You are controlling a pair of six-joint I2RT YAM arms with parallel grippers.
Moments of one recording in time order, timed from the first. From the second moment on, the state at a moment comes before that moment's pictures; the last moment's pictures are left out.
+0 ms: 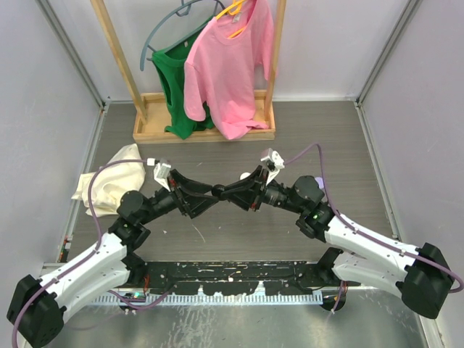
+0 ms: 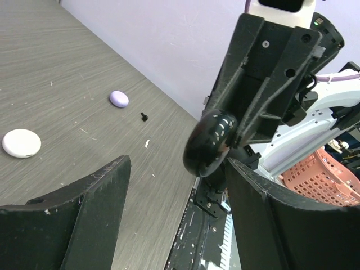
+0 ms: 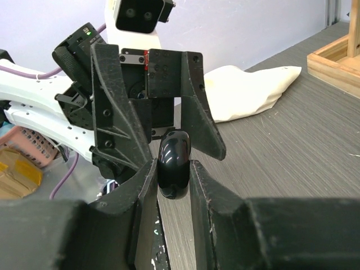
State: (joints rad) left arm -0.62 0.75 0.34 0.62 0.50 -0.71; right arm 0.81 0.95 0.55 0.59 -0.45 0.47
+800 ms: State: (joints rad) left arm -0.91 0.59 0.30 0.49 0.09 -0.30; right arm 1.18 0.96 0.63 0.43 0.22 0.32
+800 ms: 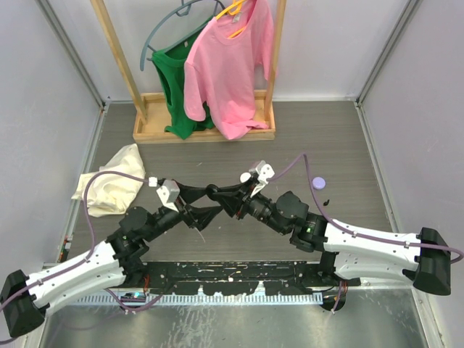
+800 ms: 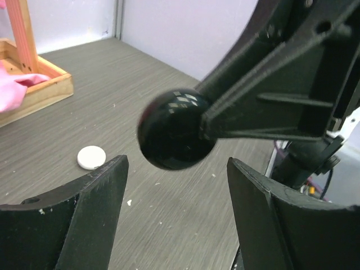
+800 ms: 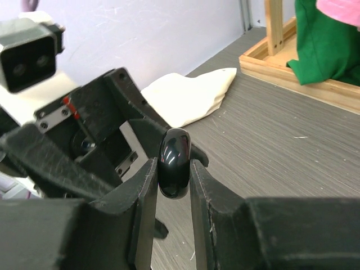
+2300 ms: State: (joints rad) left arm -1.15 1.02 0.23 1.03 -0.27 0.58; right arm 1.22 1.10 0.84 0.08 0.67 0.87
